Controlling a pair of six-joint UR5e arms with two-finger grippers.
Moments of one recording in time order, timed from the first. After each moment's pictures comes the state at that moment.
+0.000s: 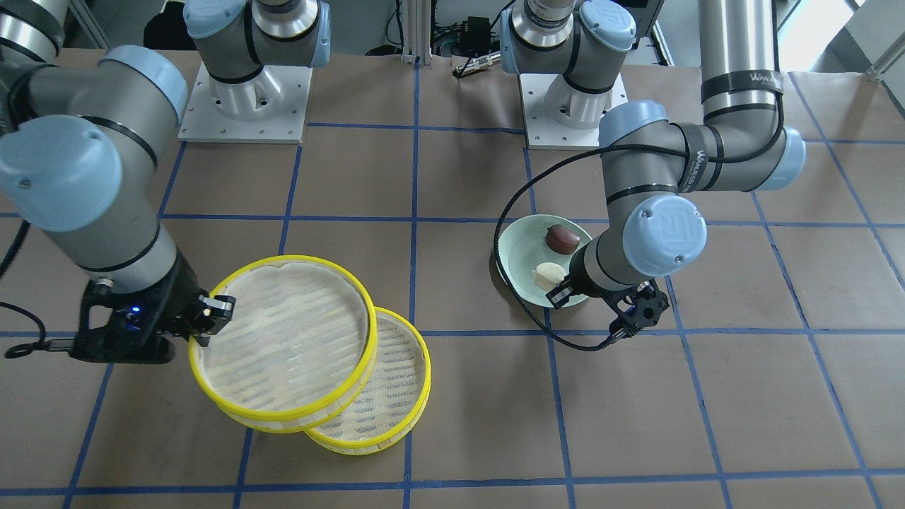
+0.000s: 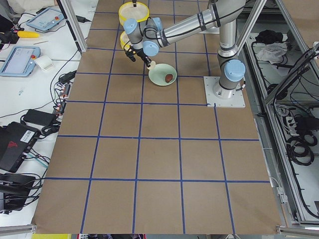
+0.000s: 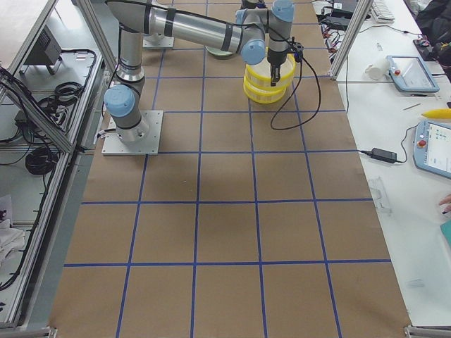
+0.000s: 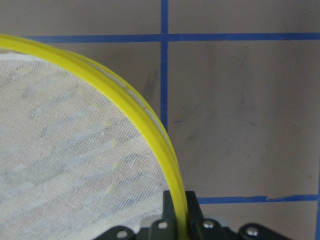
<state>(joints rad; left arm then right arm) -1.54 -1.90 -1.71 -1.37 1.55 -0.60 1.52 -1.26 1.51 -1.89 -1.59 -0.03</state>
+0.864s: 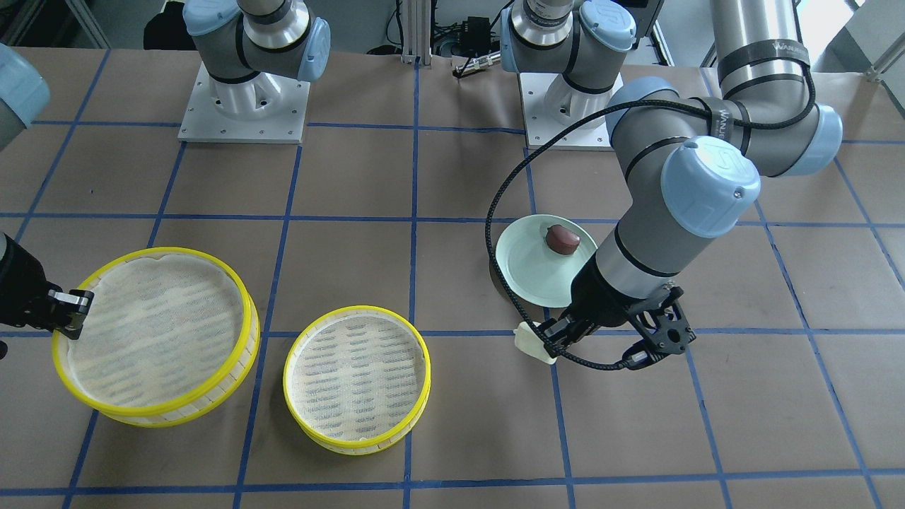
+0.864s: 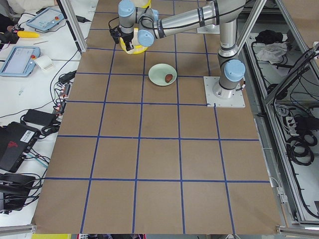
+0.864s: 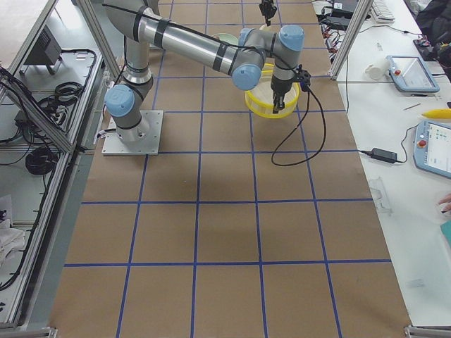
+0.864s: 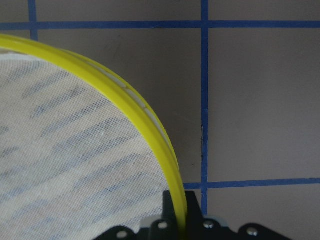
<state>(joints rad) -1.58 -1.92 -1.57 -1.06 1.33 -0.49 1.30 -1.27 1.51 -1.85 -1.61 -0.27</state>
